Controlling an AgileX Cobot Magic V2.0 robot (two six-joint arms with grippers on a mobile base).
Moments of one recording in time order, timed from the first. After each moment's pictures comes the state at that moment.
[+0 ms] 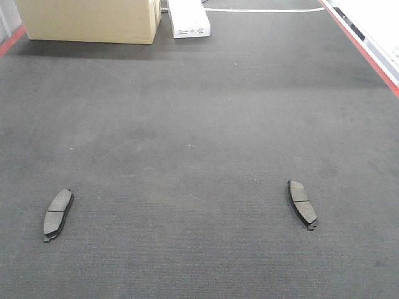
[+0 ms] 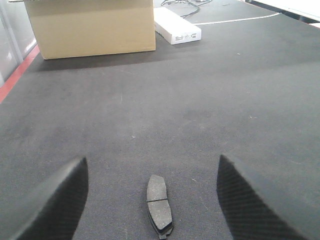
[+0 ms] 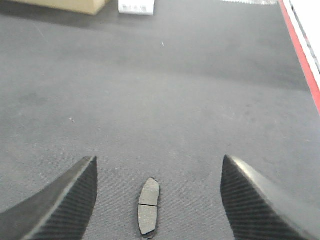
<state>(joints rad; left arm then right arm) -0.14 0.21 -0.43 0.02 0.53 -0.02 0.20 0.69 -0.91 -0.07 0.72 -0.01</state>
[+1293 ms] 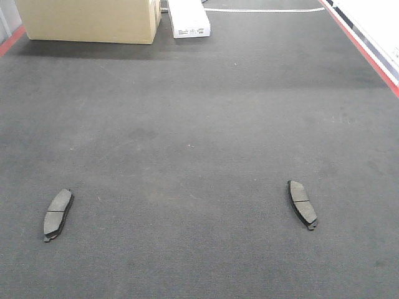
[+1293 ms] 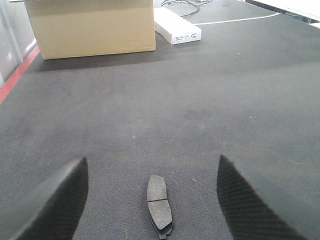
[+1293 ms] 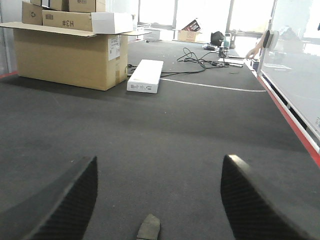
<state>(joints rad) -0.14 0.21 -0.43 0.02 0.53 -0.02 0.20 0.17 -0.33 -0.07 0.27 -0.04</state>
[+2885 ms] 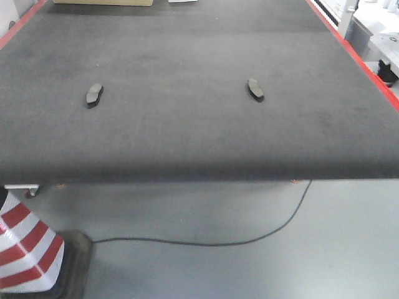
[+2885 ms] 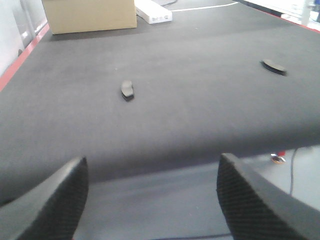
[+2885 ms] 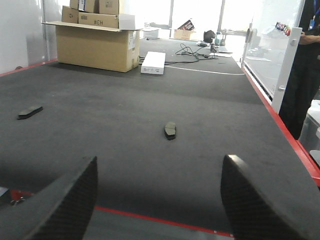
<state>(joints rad) -0.14 0.21 -0.43 0.02 0.53 -0.02 0.20 0.17 -0.33 -0.07 0.27 -0.04</state>
